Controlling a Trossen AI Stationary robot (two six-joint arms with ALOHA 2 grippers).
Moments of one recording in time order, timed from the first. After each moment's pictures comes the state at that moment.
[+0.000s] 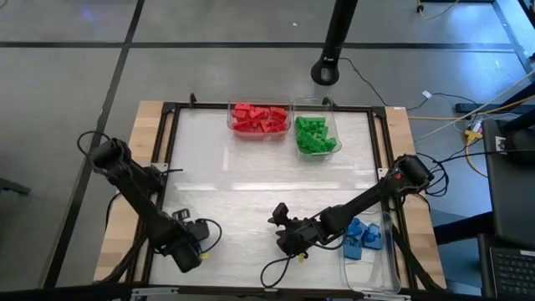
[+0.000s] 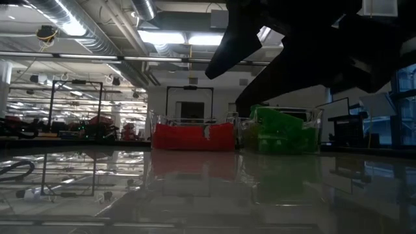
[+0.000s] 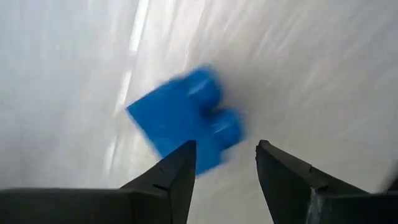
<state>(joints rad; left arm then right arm) -0.89 1.63 1.07 -0.97 -0.11 -1.23 0.53 1.90 1.26 -0.23 0.48 -0.50</state>
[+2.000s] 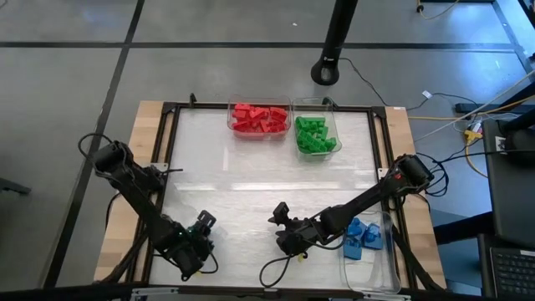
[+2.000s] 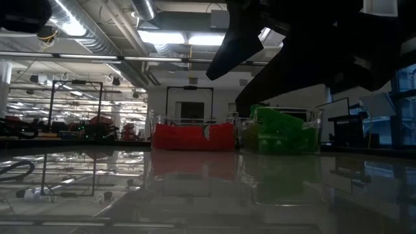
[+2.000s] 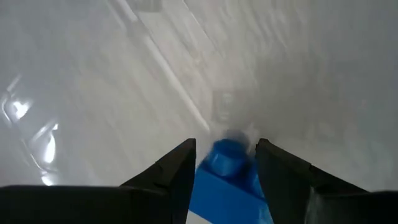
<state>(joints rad) -0.88 1.65 1.10 -0.91 -0.35 -0.26 0.53 1.90 1.26 -0.23 0.48 -0.45</state>
